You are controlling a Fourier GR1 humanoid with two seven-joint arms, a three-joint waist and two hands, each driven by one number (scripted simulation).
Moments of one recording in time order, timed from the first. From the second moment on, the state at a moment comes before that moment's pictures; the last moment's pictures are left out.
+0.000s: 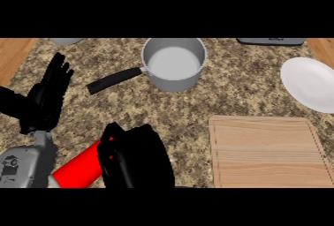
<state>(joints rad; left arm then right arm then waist) -0.27 0.20 0.10 -1.57 0.07 0.11 0.24 -0.71 0.00 0.94 -1.70 0.86 -0.32 0.90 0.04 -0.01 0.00</state>
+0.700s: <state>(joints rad) -0.24 0.19 0.10 -1.62 0.07 0.11 0.24 -1.08 0.00 0.82 -1.30 0.61 -0.56 0.93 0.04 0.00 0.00</state>
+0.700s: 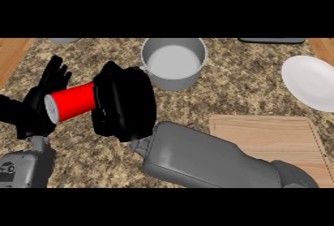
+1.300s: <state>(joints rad) -0.25 0.19 0.10 -1.62 0.06 0.12 0.24 -1.18 -0.01 0.81 -0.81 0.67 -0.66 0.76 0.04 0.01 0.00</state>
